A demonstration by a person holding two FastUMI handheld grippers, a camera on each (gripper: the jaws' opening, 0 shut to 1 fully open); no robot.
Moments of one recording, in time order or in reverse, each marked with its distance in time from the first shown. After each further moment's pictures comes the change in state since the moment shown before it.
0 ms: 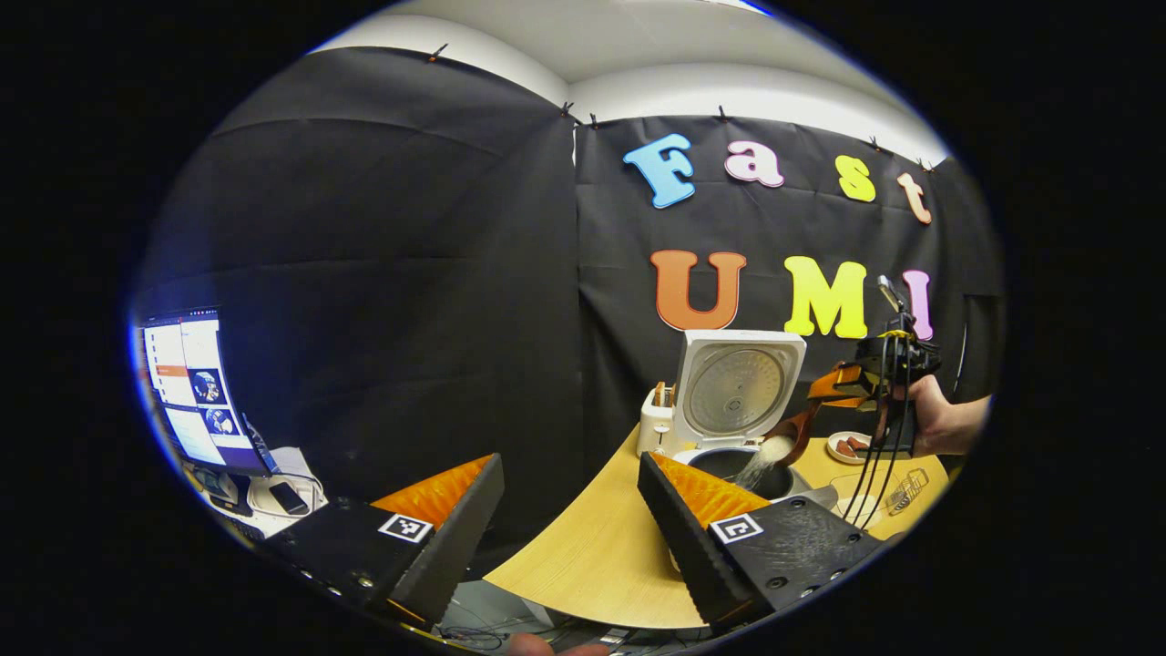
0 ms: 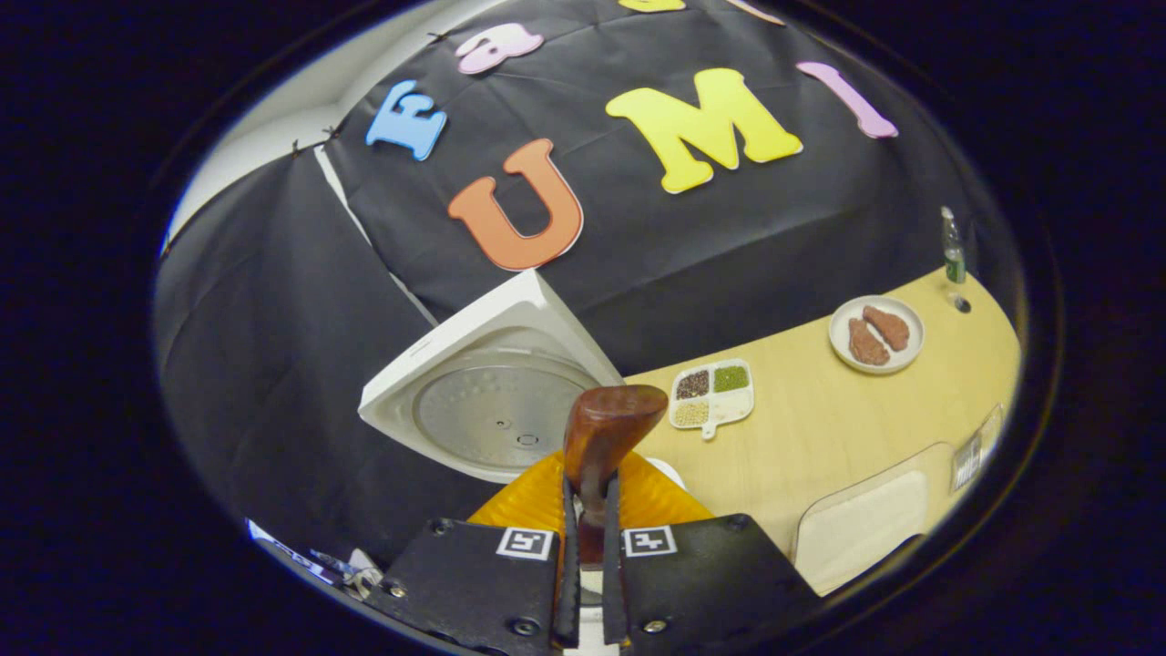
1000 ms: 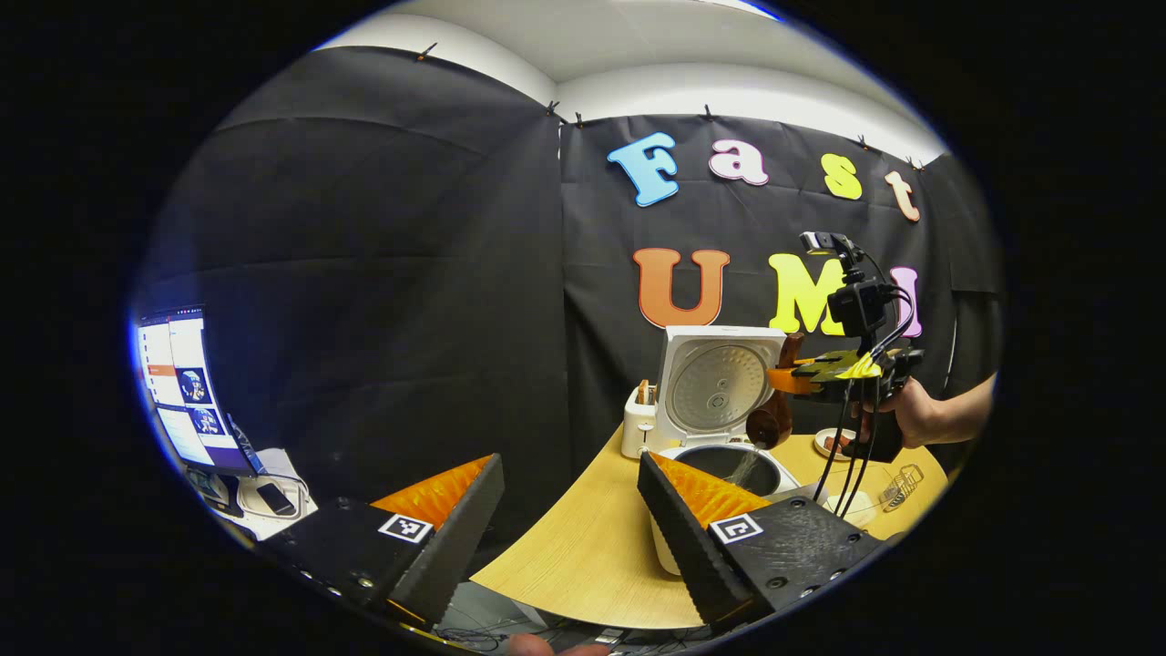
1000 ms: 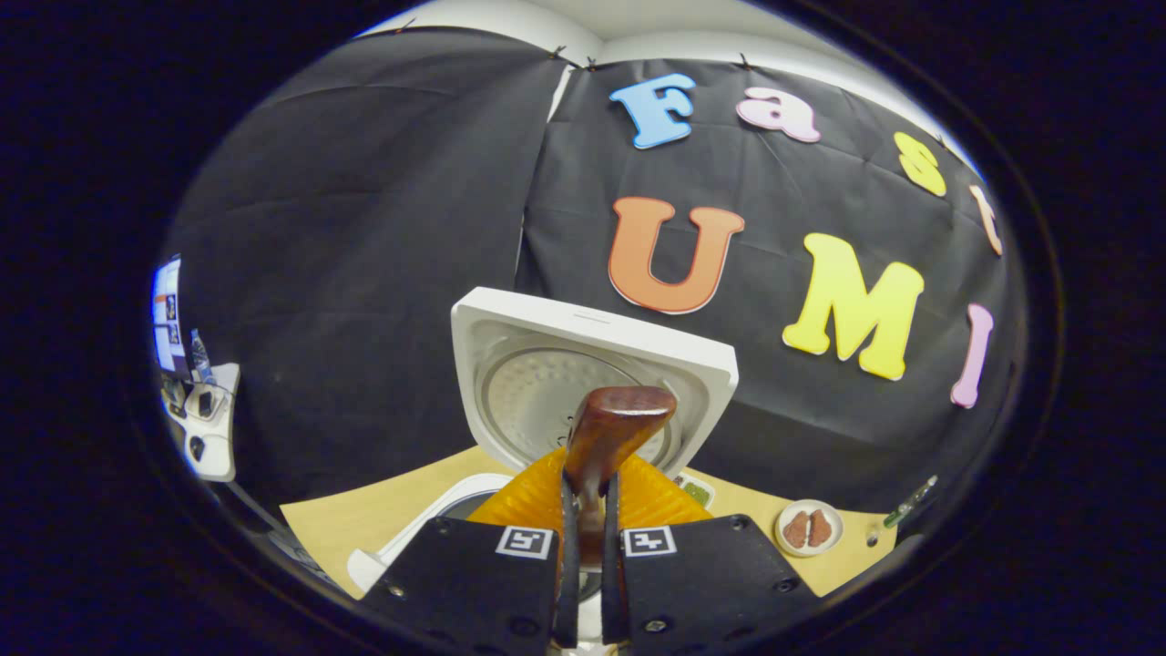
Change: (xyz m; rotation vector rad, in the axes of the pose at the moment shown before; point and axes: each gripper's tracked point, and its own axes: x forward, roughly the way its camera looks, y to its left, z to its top) left arm 0.005 -0.015 -0.008 0.002 0.005 -0.039; right arm -0.010 0.065 -0.011 -0.776 -0.131 0.022
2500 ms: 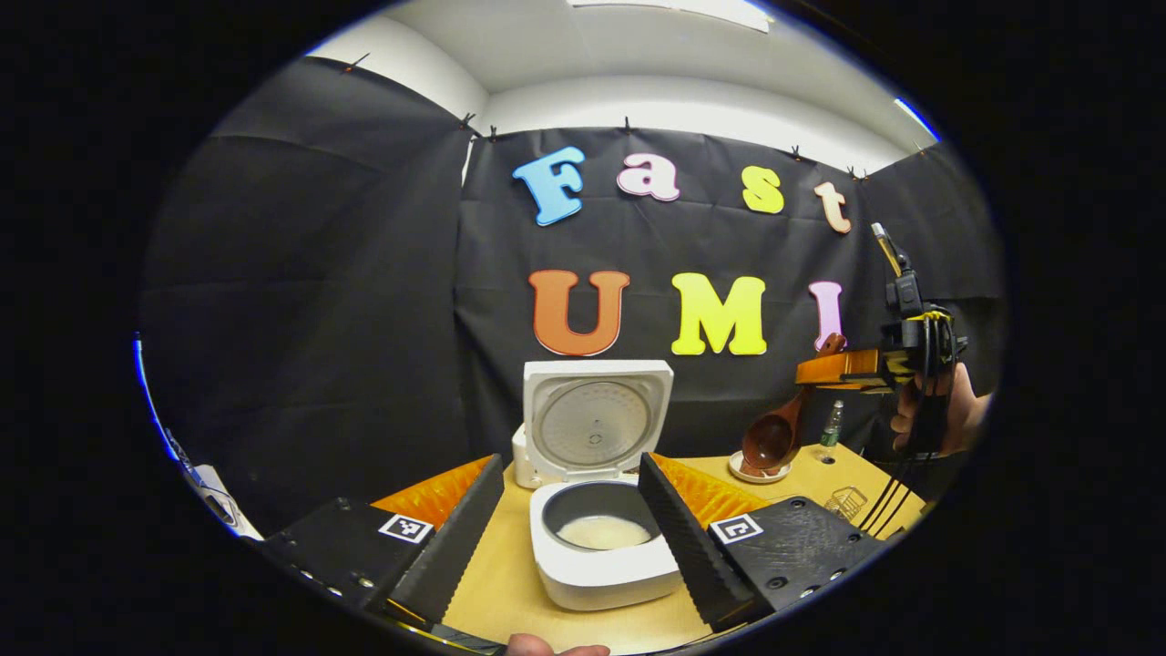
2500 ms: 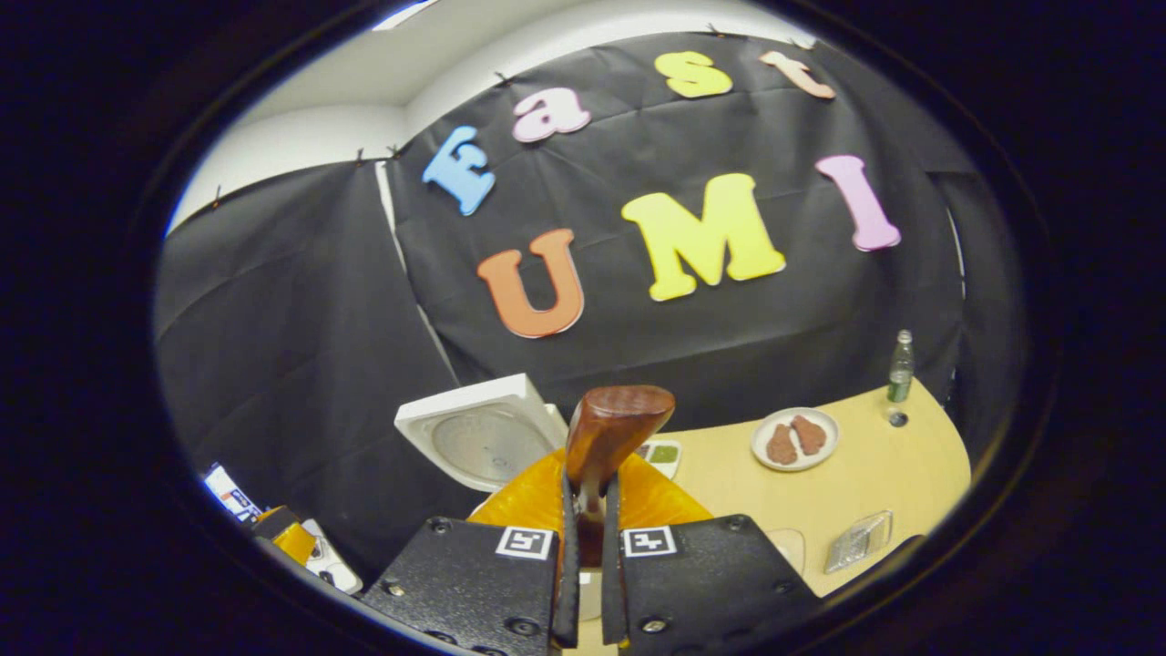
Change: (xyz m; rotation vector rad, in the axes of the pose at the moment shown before) left arm 0.023 -0.160 0.045 0.017 -0.069 -0.286; right arm -0.172 -0.182 -0.030 0.656 -0.060 -0.145
